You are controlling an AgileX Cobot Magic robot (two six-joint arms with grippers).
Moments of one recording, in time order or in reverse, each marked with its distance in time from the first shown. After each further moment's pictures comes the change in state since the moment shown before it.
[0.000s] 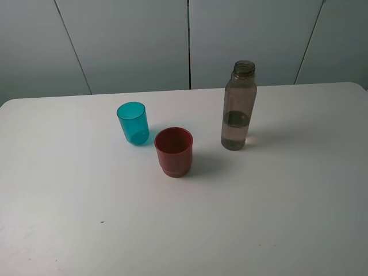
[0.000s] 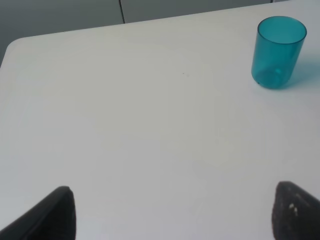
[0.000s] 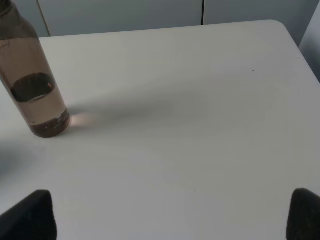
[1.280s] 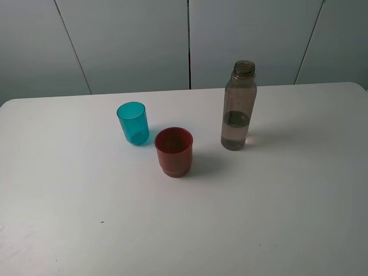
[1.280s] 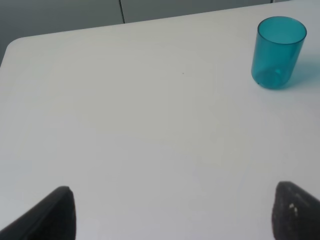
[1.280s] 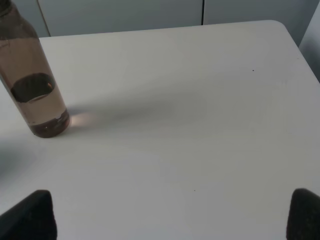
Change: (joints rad) left arm 0.000 0.000 0.000 0.000 0.000 -0.002; right arm 0.000 0.000 0.000 0.000 0.000 0.000
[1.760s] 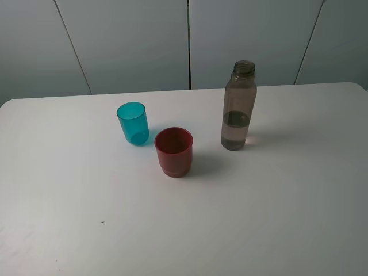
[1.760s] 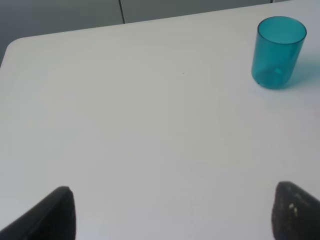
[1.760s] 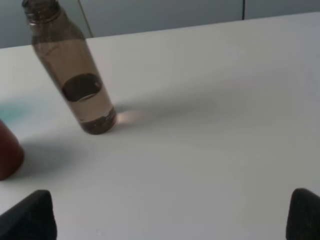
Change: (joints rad) left arm 0.000 0.000 0.000 0.000 0.000 0.000; right arm 0.008 0.062 -0.002 0.137 -0.011 -0.008
